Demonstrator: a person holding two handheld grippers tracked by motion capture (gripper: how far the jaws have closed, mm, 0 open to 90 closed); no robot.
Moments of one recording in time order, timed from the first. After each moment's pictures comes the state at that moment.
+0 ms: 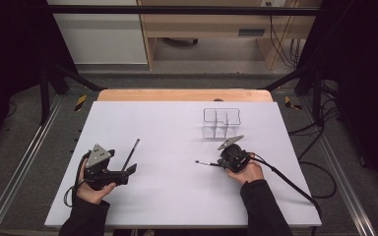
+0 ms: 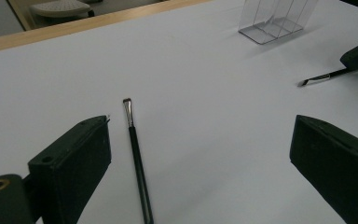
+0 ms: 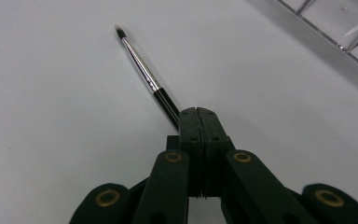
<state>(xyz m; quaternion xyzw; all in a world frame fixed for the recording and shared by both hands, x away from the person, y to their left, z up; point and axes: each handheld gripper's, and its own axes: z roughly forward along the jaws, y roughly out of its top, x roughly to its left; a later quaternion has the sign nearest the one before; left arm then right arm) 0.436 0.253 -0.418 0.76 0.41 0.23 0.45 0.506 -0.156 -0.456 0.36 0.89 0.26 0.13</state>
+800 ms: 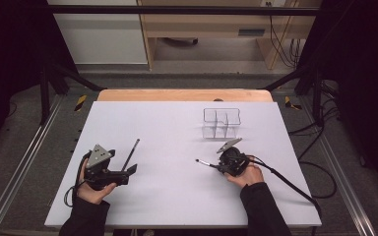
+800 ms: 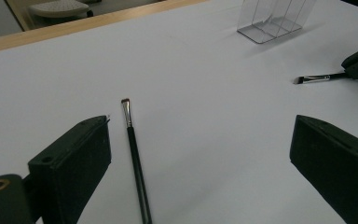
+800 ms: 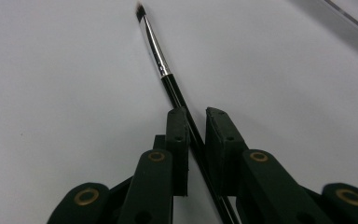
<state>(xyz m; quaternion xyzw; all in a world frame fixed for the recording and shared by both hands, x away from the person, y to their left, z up) 0.436 0.253 -0.418 0.76 0.41 0.23 0.44 0.498 -0.152 -0.459 0.36 0.89 0.25 0.12</state>
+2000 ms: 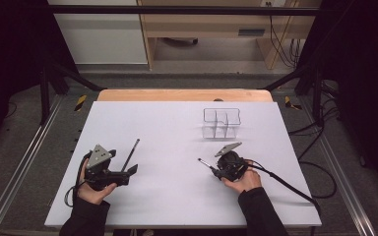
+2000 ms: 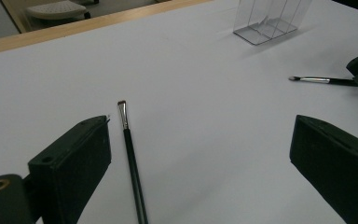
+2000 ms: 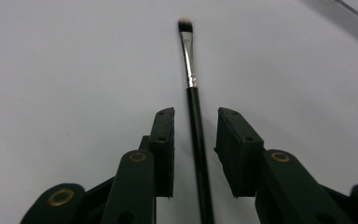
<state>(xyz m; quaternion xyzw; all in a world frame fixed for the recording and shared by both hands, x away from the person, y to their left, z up) 0.435 0.251 -0.417 0.77 0.40 0.23 0.45 0.481 -0.144 -0.453 0.37 0.88 0.26 0.11</state>
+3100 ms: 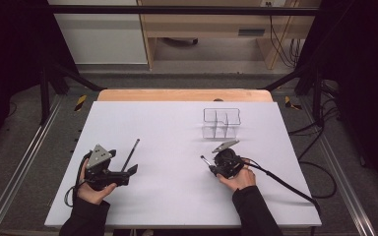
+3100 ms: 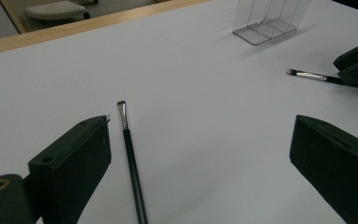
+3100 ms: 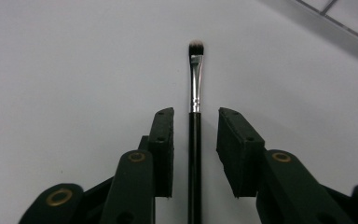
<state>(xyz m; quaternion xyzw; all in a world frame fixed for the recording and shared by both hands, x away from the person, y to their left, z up) 0.435 0.251 -0.417 0.77 0.40 0.23 0.45 0.488 -0.134 -0.454 0.40 0.86 0.28 0.12</state>
